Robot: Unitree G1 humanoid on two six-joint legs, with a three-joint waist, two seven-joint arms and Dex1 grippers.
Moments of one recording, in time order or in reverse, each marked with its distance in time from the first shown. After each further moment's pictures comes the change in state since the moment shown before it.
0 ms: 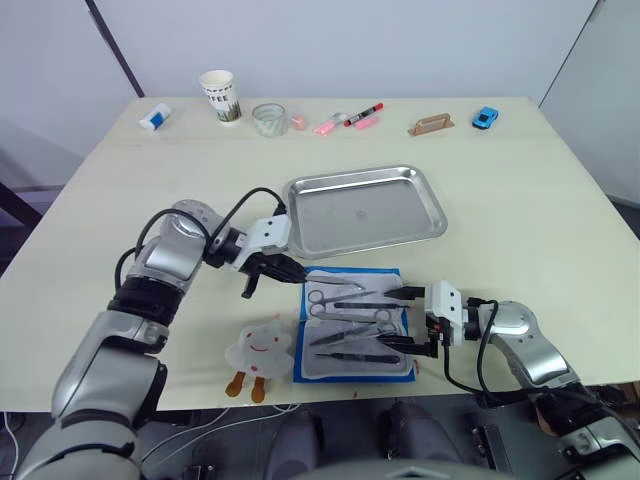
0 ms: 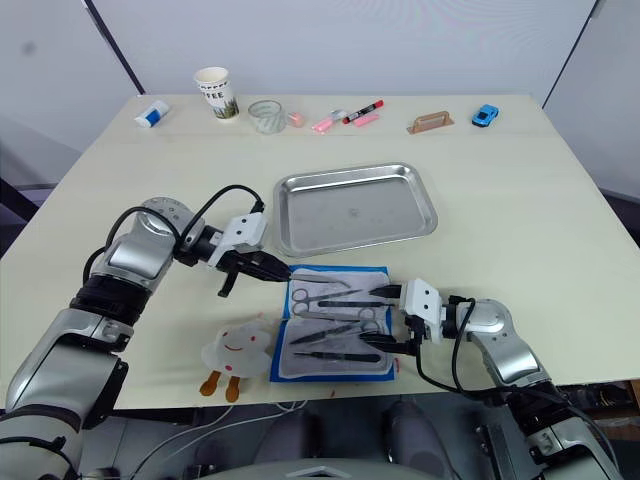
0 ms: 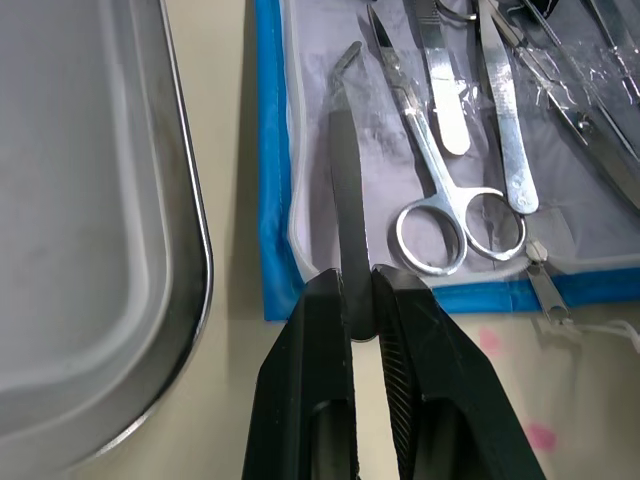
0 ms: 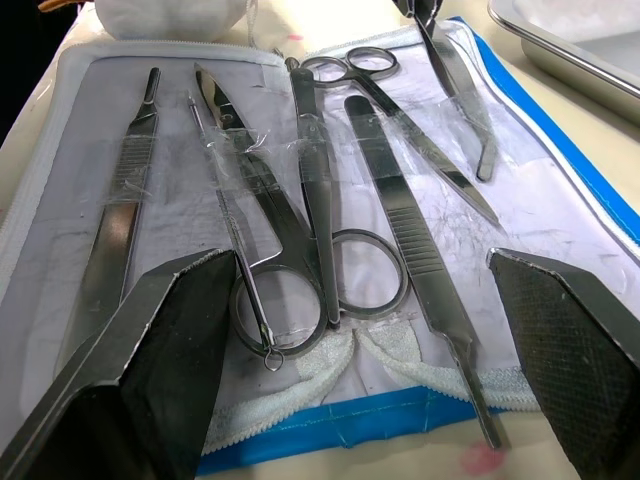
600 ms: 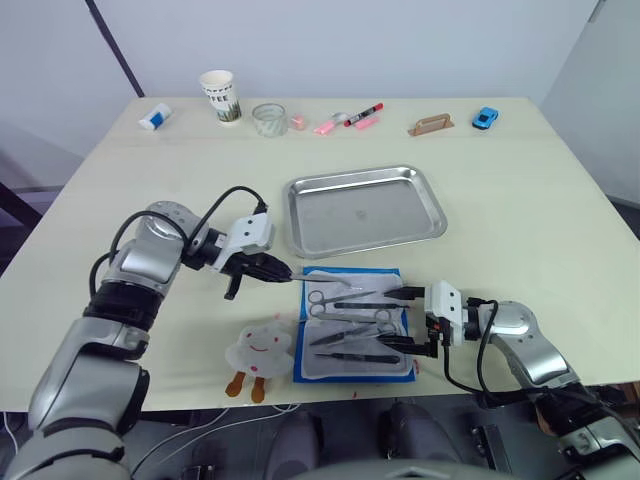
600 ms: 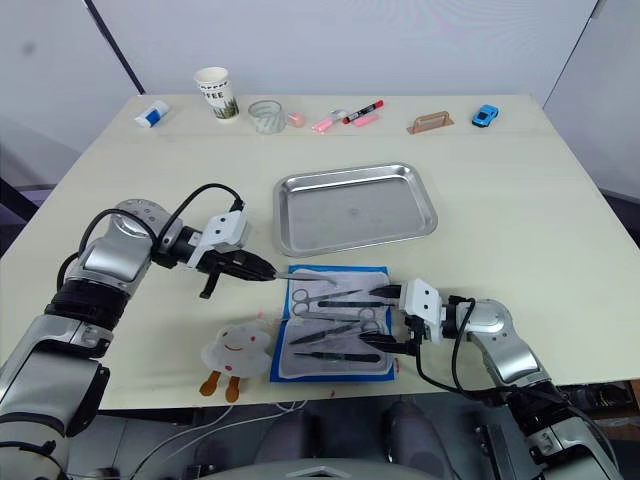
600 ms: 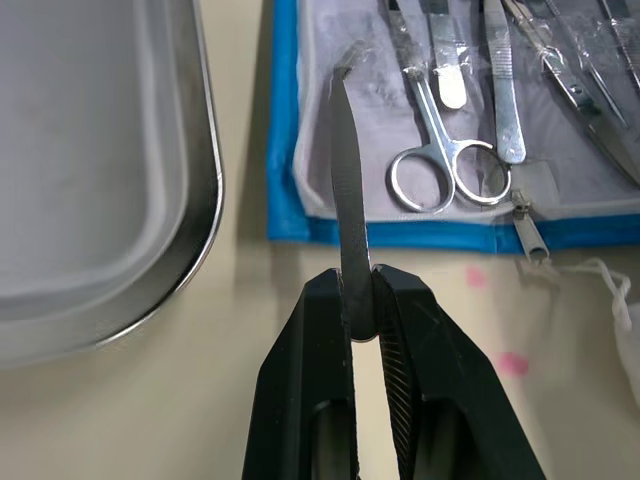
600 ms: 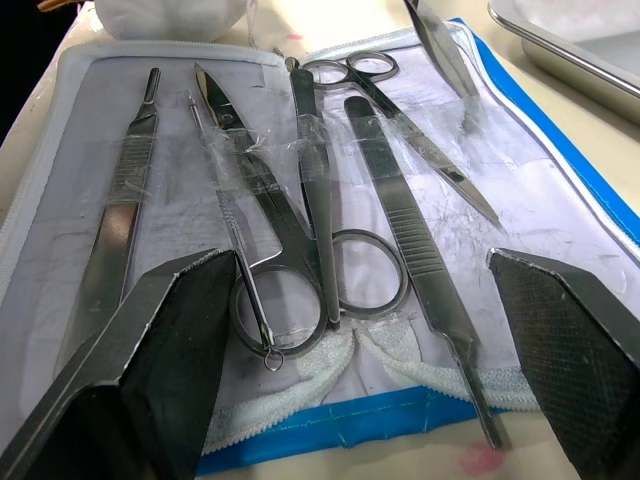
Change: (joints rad) left arm 0.036 0.069 0.037 -0.001 -0.032 -0.021 -0.004; right arm -0.001 0.000 0.001 0.000 0.000 0.000 -0.001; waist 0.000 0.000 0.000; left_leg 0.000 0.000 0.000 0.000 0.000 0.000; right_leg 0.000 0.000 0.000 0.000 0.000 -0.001
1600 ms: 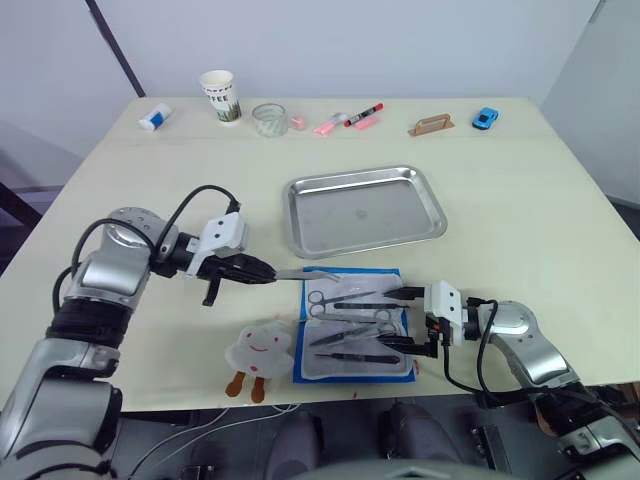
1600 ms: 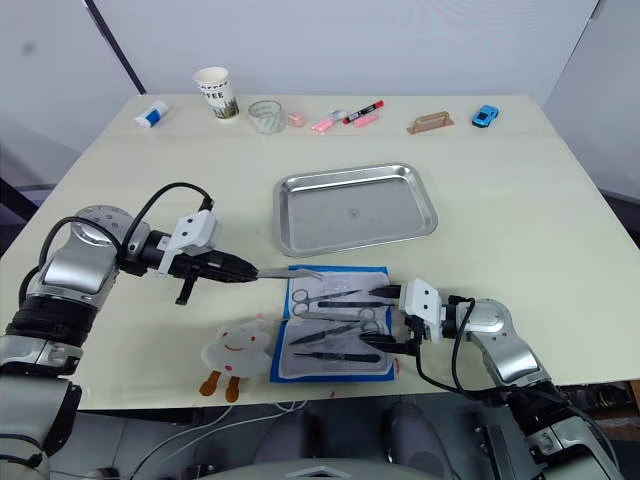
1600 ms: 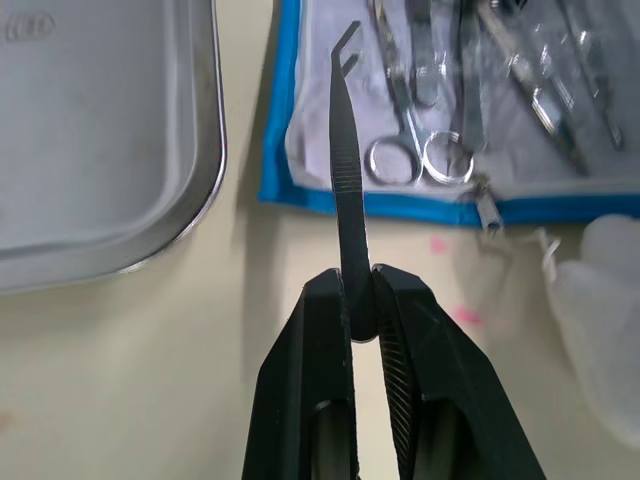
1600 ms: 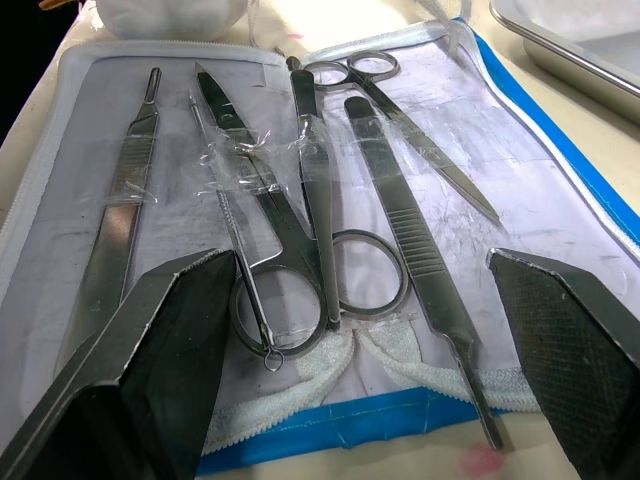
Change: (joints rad) left arm 0.117 0.085 0.136 -0.135 -0.128 0.062 -0.004; right arm -0.002 -0.003 0.004 0.001 0.000 0.000 0.000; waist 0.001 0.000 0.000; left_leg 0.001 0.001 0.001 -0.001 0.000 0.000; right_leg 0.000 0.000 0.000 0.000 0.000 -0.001
